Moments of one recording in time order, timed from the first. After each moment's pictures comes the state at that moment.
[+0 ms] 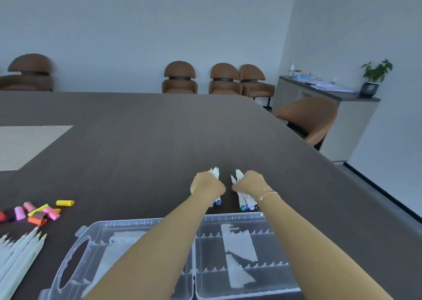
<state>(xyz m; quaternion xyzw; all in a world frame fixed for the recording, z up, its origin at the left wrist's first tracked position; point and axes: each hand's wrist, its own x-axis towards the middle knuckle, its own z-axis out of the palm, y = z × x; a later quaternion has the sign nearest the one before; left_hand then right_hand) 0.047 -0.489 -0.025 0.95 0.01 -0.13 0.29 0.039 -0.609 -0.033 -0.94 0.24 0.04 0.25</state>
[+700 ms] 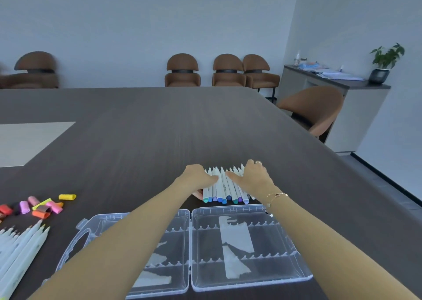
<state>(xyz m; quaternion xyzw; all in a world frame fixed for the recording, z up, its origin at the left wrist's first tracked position) 0.056 -0.468 -0.025 0.93 -0.04 -0.18 0.30 0.028 -0.621 -0.045 -0.97 0.15 -0.05 0.19</state>
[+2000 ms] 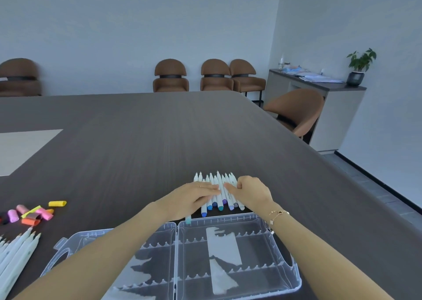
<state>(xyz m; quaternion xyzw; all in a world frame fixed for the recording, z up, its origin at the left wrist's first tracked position) 0.024 -0.438 -0.055 0.88 -0.45 -0.02 0.15 -0.015 -0.636 -0.059 -0.97 0.13 -0.05 0.21</state>
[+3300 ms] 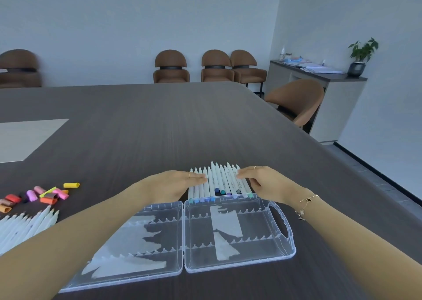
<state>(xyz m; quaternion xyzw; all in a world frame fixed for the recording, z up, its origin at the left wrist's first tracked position) -0.001 -0.394 -0.021 0.86 -0.50 -0.02 -0.10 -0.067 -0.668 -0.036 -0.99 -0.13 0.00 0.09</state>
